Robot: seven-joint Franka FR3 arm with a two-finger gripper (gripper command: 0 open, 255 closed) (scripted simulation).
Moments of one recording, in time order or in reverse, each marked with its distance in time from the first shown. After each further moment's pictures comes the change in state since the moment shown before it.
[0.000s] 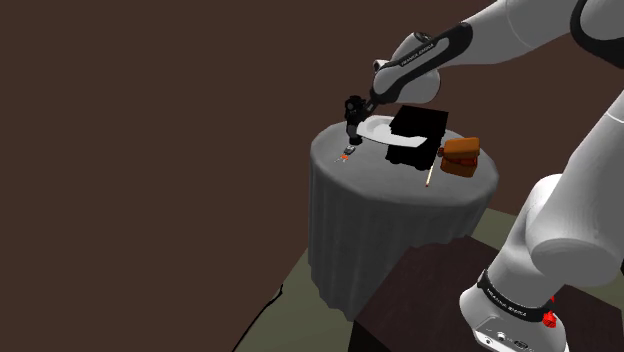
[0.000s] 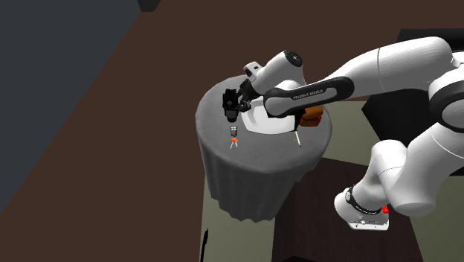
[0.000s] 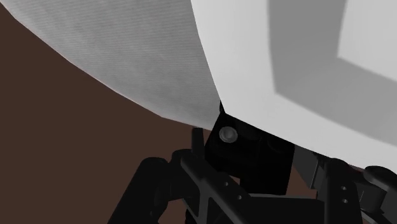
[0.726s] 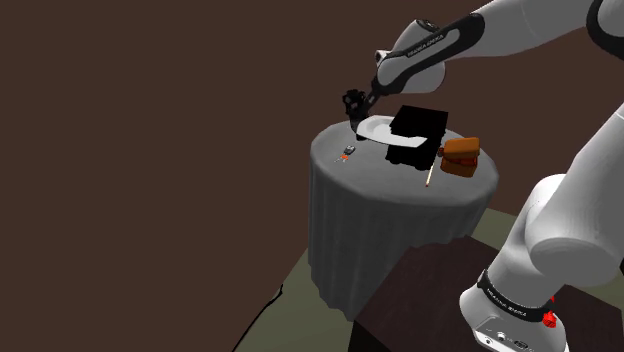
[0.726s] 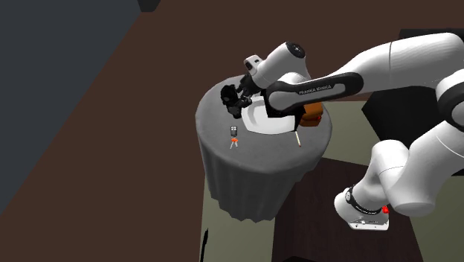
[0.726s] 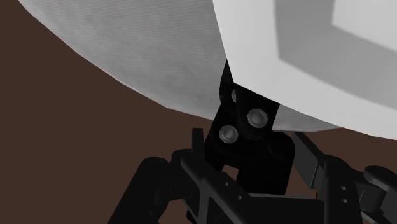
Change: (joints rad) arm -0.017 -0.044 0.013 0.034 -0.079 -0.080 0.065
